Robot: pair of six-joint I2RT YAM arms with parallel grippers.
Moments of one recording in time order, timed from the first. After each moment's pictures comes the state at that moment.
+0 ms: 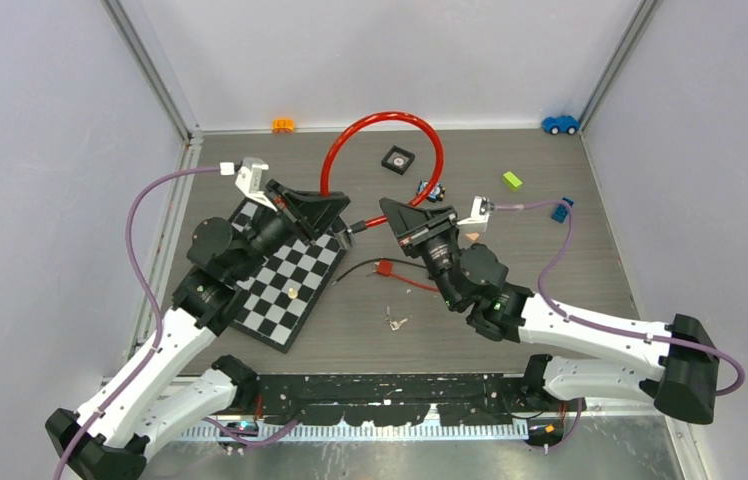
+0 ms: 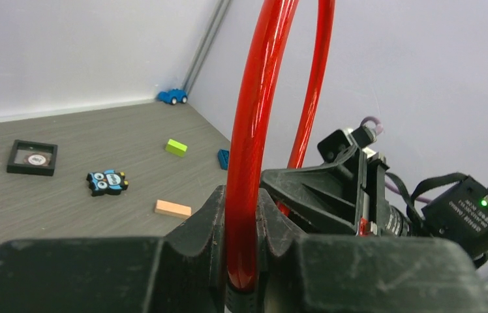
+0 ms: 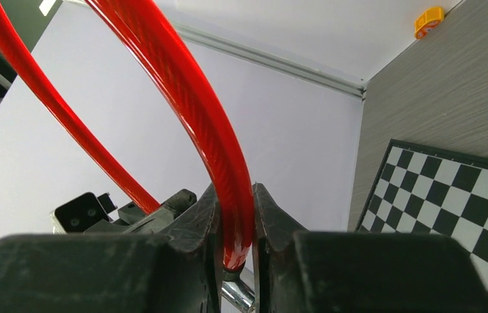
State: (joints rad) left arm -0.56 0.81 0.84 0.23 0.24 -0.55; right arm 1.08 1.10 0.75 0.57 0.67 1.20
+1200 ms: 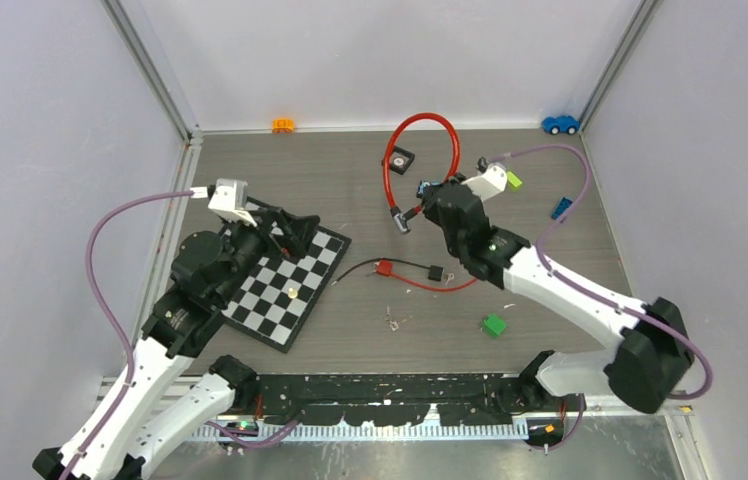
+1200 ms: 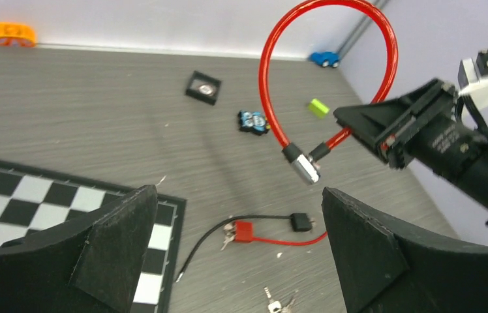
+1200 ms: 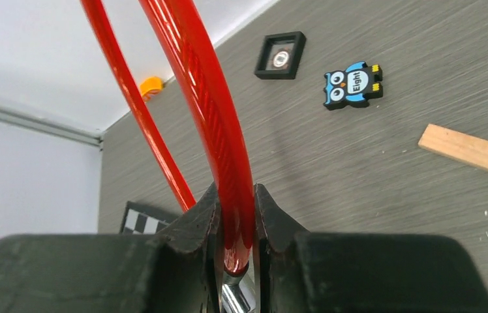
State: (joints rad) left arm -0.55 0.66 0.86 -0.22 -0.09 -0.39; right arm 0.77 1.24 0.94 -0.03 0.69 0.93
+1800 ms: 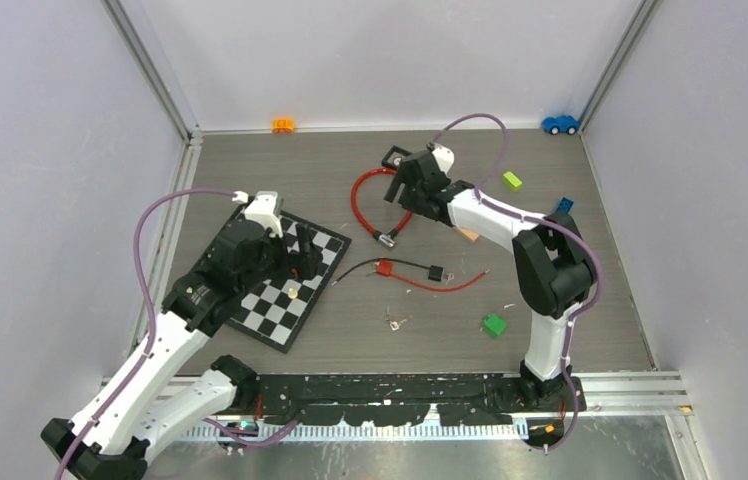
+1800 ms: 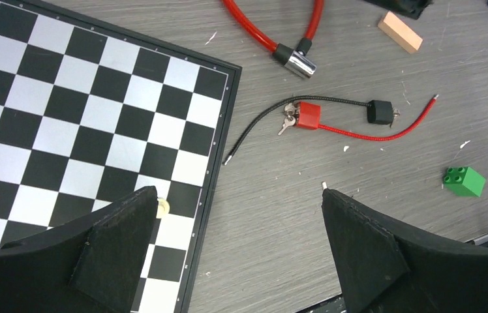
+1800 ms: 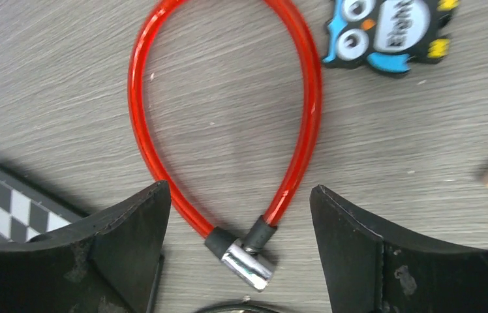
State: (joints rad) left arm -0.55 0.79 0.88 -0.61 -0.12 -0.39; right arm 0.55 1.91 1.37 -0.20 0.23 0.81
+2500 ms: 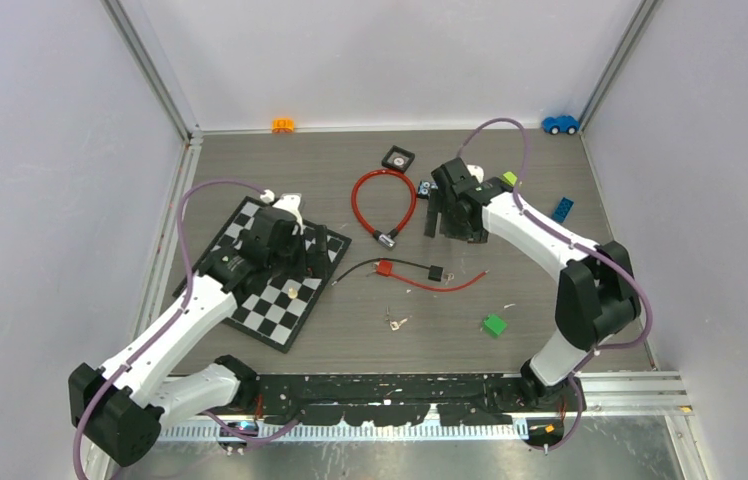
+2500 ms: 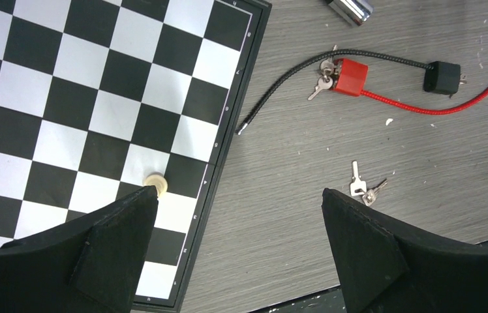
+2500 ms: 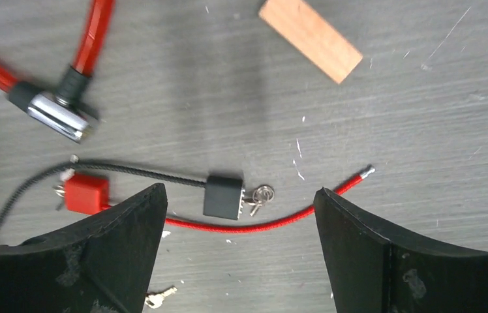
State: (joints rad) left arm -0.55 1.03 0.89 -0.66 -0.11 -0.44; right arm 0.49 1.62 1.29 -0.74 0.27 0.59
